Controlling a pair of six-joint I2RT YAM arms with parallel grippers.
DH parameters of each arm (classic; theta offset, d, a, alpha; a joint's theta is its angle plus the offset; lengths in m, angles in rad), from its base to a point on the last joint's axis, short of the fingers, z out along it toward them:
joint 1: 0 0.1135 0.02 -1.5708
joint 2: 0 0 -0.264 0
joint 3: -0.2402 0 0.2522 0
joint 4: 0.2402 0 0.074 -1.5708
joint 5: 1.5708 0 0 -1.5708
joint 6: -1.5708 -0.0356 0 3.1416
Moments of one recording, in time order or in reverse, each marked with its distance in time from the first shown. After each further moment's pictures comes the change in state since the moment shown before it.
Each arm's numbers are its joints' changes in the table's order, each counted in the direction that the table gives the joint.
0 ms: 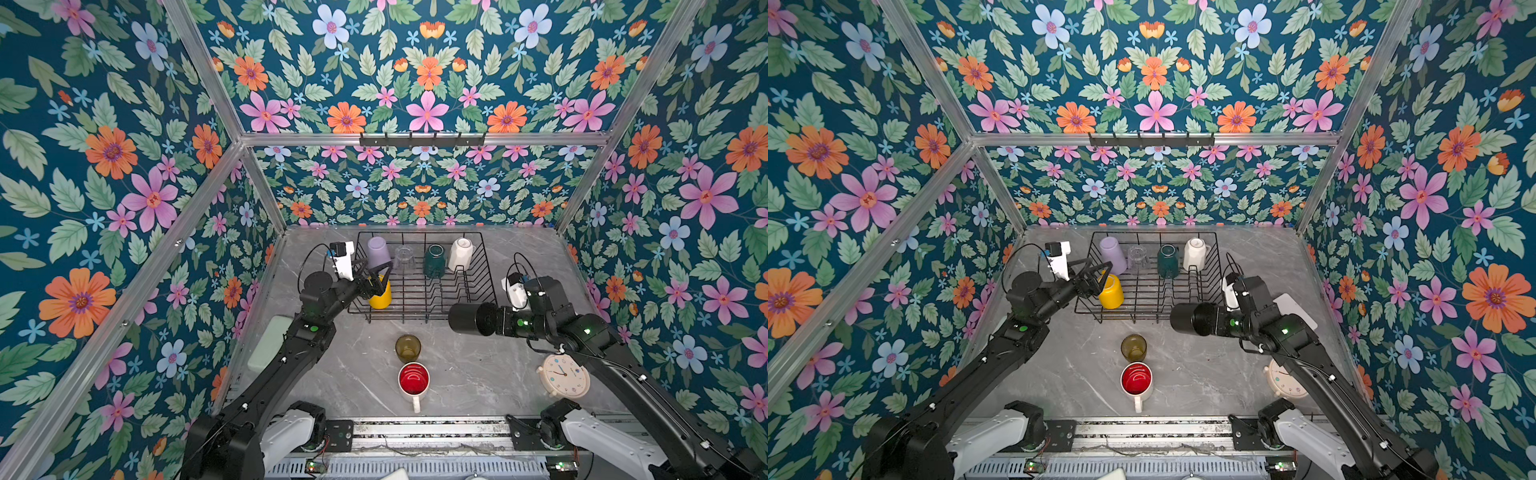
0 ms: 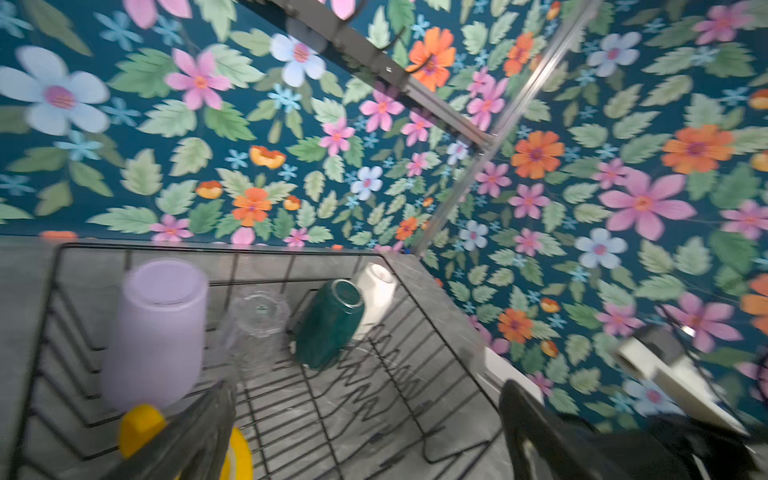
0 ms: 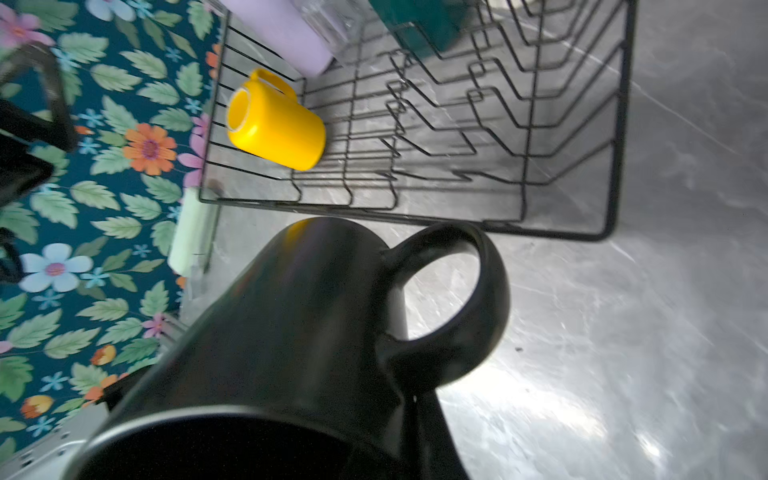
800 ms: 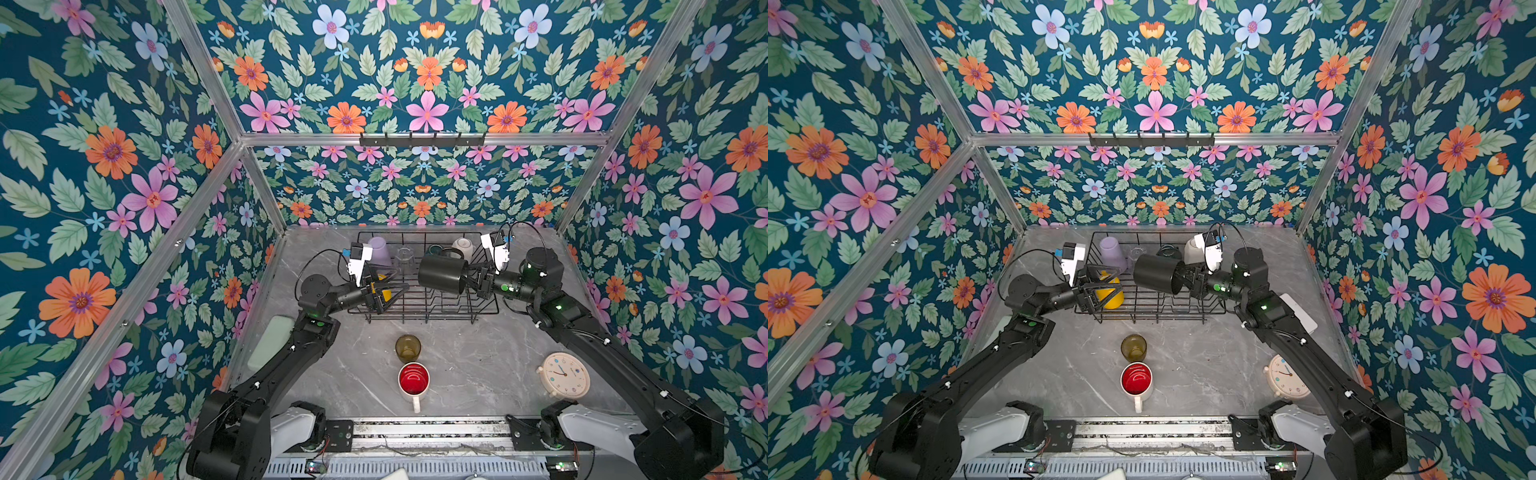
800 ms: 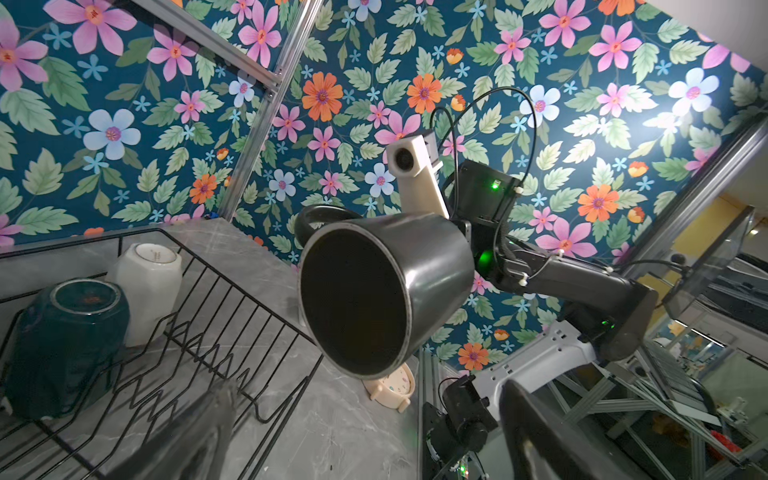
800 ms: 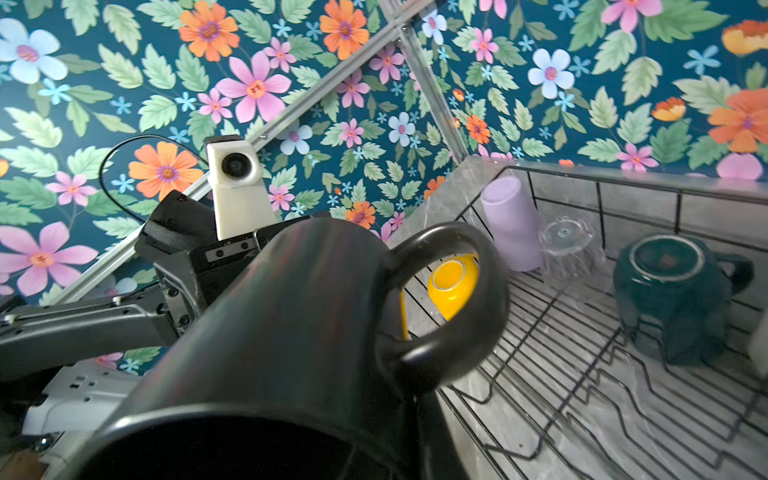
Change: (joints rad) left arm 0.002 0.093 0.025 -0.421 0.552 0.264; right arm -0.046 0.206 0.004 -0.830 -0.417 0.144
